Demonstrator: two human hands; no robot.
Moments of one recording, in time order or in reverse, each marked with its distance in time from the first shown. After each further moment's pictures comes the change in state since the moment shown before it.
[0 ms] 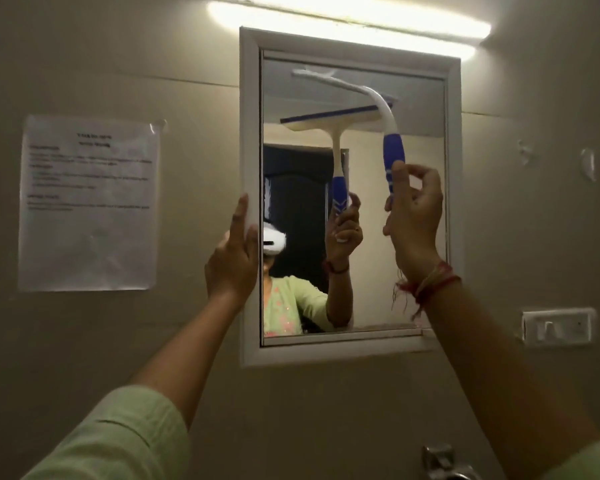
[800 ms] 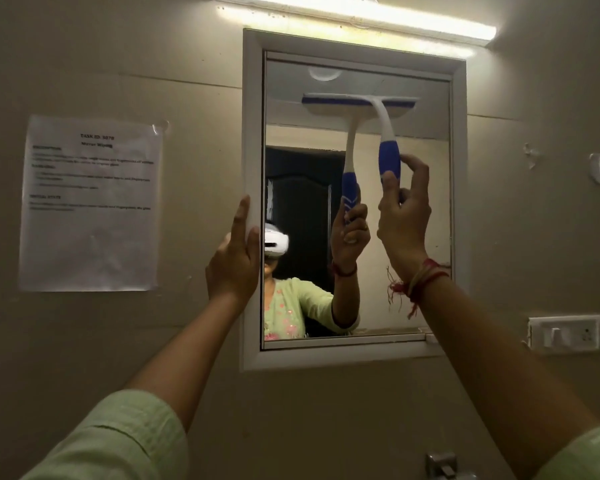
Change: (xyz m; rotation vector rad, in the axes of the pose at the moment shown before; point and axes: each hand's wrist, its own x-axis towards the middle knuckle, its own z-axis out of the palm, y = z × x) left_hand 0.000 0.002 -0.001 -0.033 0.001 -0.001; right_hand 0.014 0.030 0.016 -0.064 -0.025 -0.192
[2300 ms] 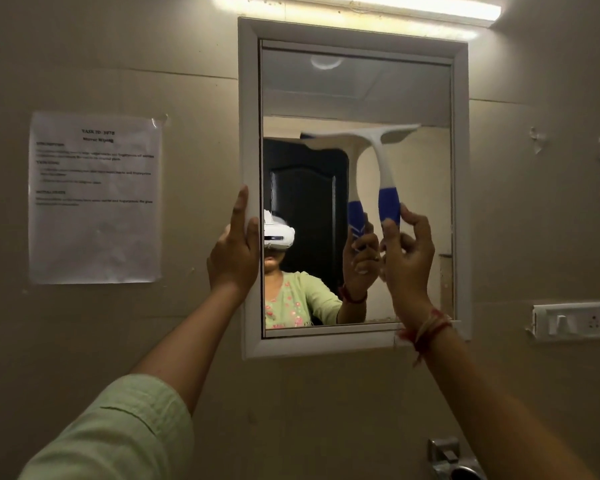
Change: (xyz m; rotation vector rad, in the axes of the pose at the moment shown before) left_hand -0.001 -0.001 0.002 0.030 0.014 0.008; right_hand -0.067 0.018 -0.032 0.220 -0.051 0.179
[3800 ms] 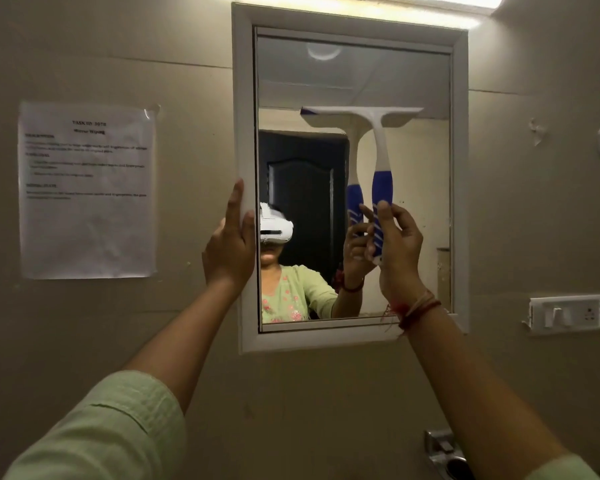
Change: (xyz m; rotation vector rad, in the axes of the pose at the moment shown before) left_hand 0.000 0.001 0.000 -0.002 0.004 -0.008; right_hand 0.016 0.016 0.011 0.163 0.068 0.259
